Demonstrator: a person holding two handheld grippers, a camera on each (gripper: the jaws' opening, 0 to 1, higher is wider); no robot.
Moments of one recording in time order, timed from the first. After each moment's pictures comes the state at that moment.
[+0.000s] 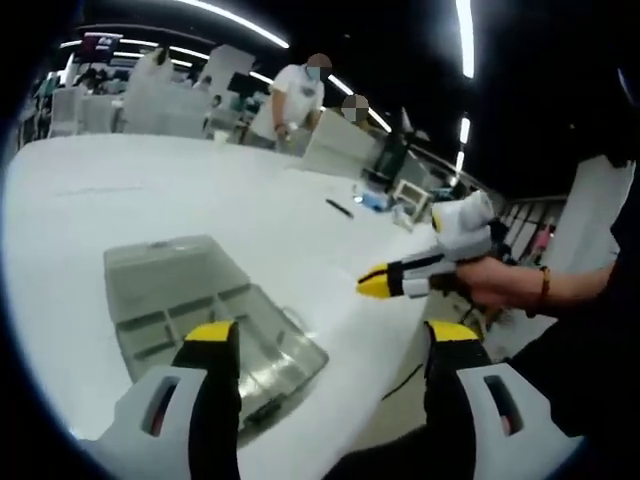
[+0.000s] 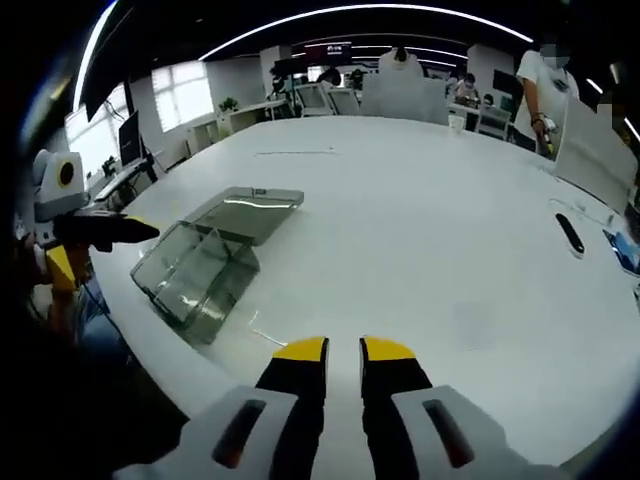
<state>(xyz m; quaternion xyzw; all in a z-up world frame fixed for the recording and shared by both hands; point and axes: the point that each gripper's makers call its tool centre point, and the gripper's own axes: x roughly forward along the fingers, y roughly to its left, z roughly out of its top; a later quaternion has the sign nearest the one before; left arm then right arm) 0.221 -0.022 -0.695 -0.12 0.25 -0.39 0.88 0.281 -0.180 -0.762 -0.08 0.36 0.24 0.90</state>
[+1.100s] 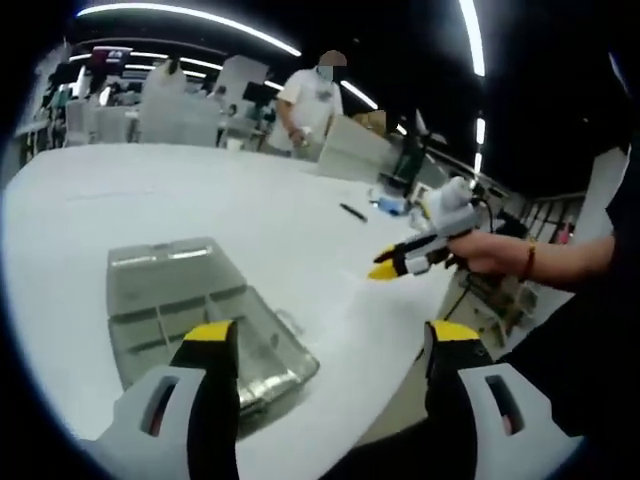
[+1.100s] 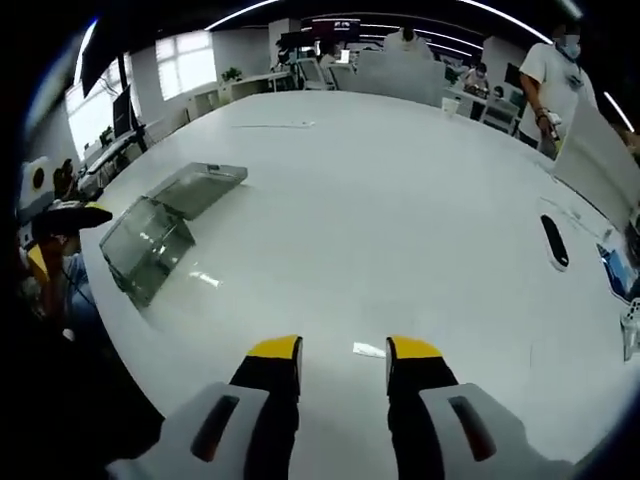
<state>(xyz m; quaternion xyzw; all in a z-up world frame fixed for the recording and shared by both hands) 0.222 -0.038 -0.702 -0.10 0.24 -0.35 0.90 0.326 -0.259 -0.783 -0.12 0.42 0.24 0.87</state>
